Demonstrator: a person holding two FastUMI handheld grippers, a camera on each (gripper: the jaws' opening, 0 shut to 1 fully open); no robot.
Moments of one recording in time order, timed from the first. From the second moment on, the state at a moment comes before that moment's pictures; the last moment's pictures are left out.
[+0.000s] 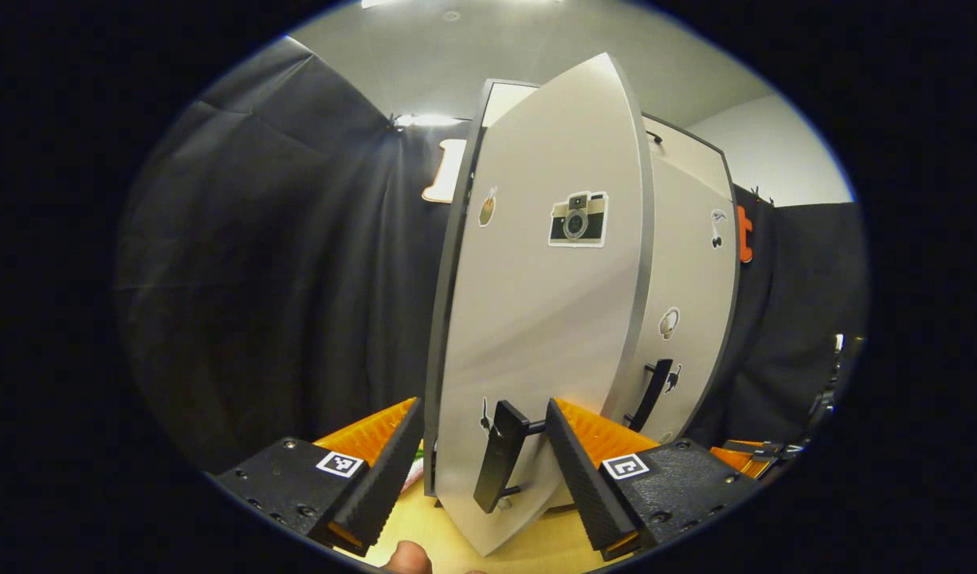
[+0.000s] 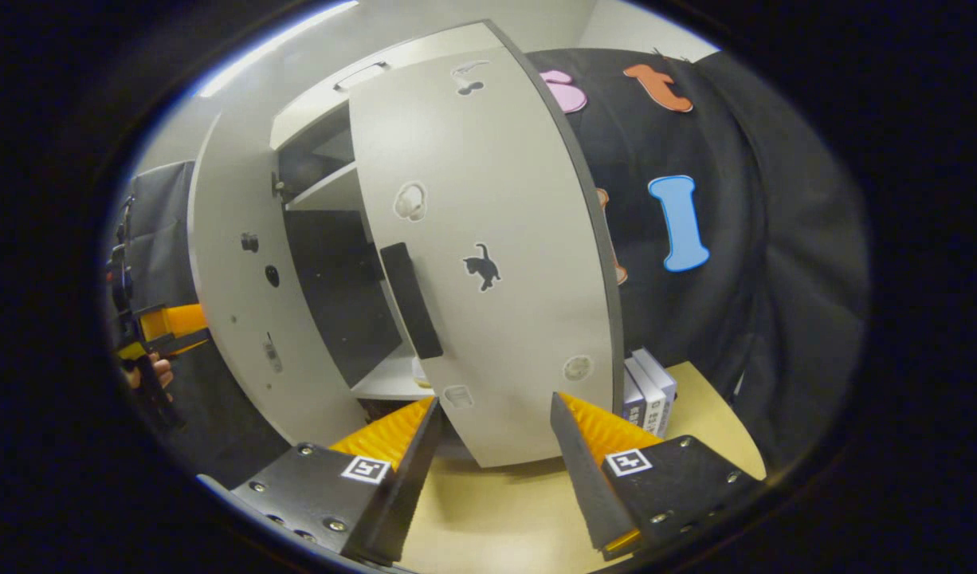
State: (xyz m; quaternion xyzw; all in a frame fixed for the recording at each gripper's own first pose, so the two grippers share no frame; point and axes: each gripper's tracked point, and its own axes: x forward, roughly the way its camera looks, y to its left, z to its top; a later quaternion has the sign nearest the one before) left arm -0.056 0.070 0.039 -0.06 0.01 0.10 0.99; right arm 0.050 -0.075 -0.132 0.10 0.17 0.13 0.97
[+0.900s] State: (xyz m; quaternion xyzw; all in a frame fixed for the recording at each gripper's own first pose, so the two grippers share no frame) left arm -0.028 0.077 0.040 0.00 -0.02 0.10 0.99; right arm 0.038 -0.161 -0.140 0.13 0.17 0.05 0.98
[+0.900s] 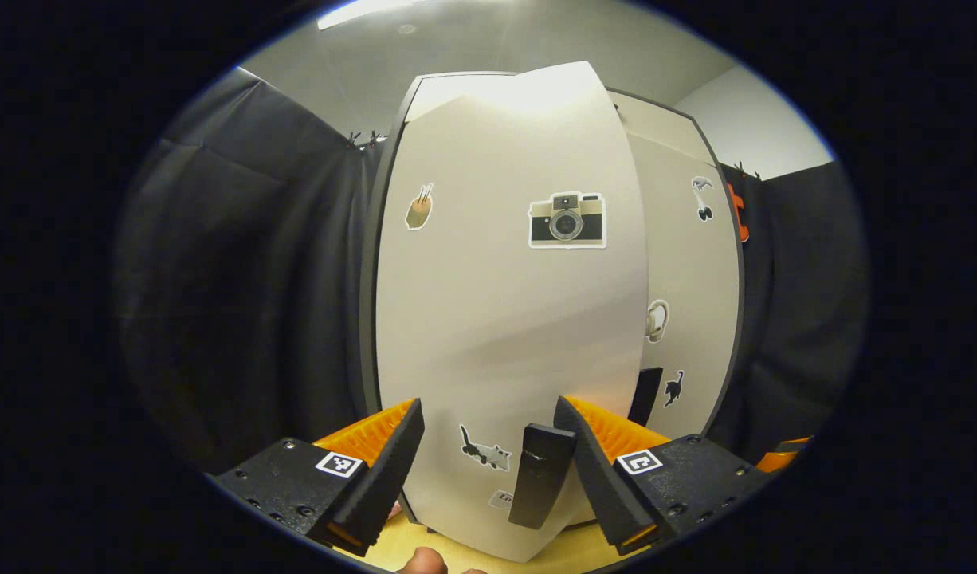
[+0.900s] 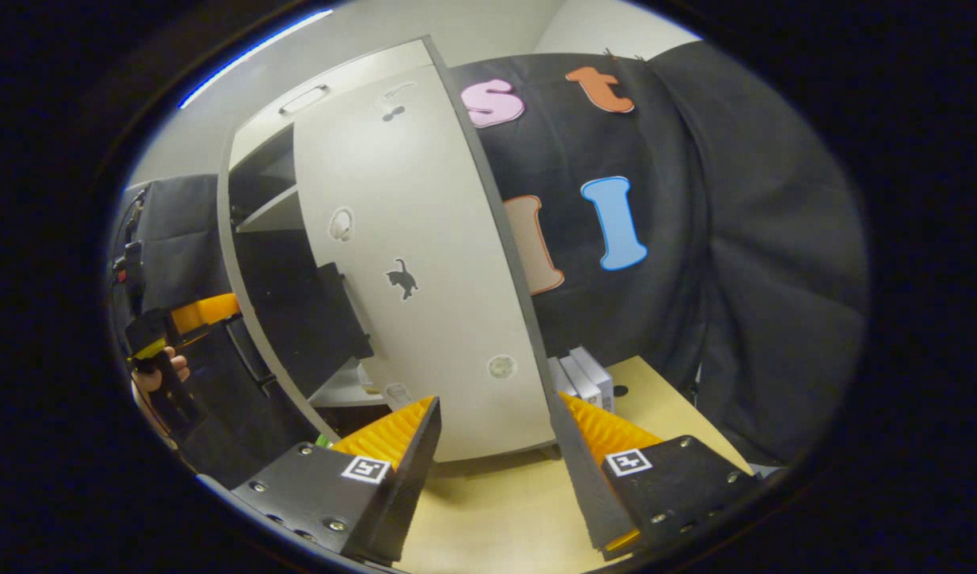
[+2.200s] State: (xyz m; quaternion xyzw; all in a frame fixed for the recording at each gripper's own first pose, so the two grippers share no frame) left arm -0.018 0.054 -0.019 -0.05 0.05 0.07 1.00; right arm 0.051 -0.222 -0.152 0.13 0.17 -0.03 0.98
